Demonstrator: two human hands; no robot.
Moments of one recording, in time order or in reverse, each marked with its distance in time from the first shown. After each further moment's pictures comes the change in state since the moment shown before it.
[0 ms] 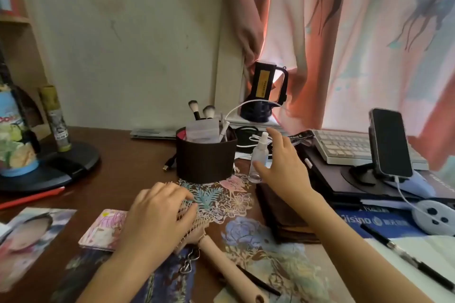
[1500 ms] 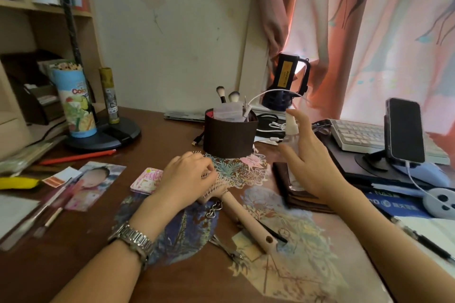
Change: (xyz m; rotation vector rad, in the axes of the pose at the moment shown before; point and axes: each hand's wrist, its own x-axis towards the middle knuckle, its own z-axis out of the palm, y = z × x) left_hand -0.005 -0.001 -0.008 -0.017 -0.145 -0.052; right_hand -0.061 -0.037 -0.062 0.314 -0.091 -0.224
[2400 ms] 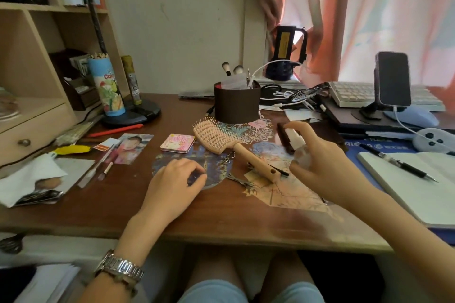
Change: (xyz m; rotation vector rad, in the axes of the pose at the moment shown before) left_hand -0.136 -0.004 -0.022 -0.063 0.043 -0.066; right_hand -0.119 -0.051 -0.019 -0.154 -0.165 0.062
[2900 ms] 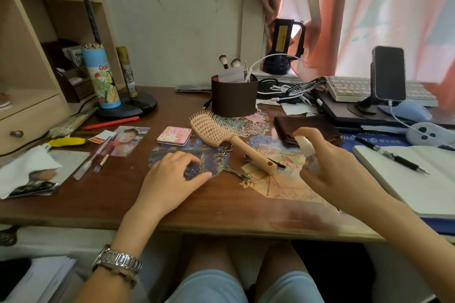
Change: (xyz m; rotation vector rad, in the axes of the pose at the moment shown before) left_hand -0.004 -0.003 0.000 -0.005 -0.059 -0.059; right_hand -0.028 -0.002 -0.007 -0.128 -0.026 0.029
